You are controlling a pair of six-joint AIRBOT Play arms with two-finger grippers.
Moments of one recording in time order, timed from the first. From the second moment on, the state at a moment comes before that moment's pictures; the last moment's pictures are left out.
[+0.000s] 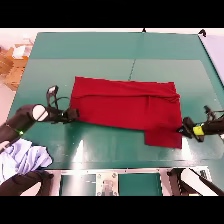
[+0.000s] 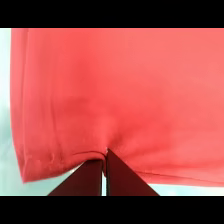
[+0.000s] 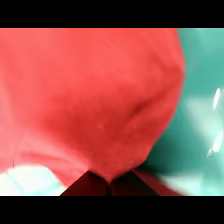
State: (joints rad) left arm -0.28 -1.03 0.69 1.26 -0.79 -1.84; right arm -0.64 -1.04 0.64 -1.09 1.31 1.47
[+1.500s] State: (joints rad) left arm -0.22 -1.79 1.81 1.59 -1.04 -1.75; right arm -0.52 -1.85 1.66 -0.92 1.37 1.26
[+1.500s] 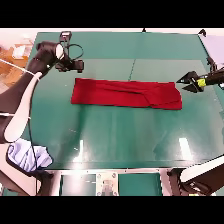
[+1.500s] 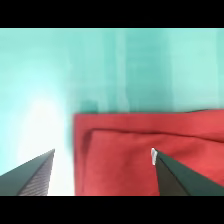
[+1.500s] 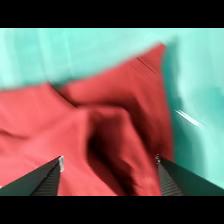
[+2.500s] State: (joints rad) left arm -0.17 -1.79 1.85 1.42 -1.22 -1.70; right arm -0.62 -2.02 1.80 -0.93 1.60 1.05
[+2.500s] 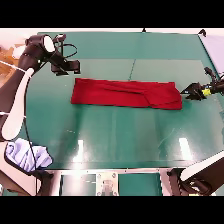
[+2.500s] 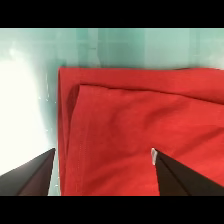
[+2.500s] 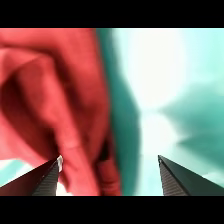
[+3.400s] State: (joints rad) left arm -0.17 -1.79 1.85 1.42 -1.21 -1.70; right arm -0.56 -2.12 1.82 -0.83 1.61 1.04
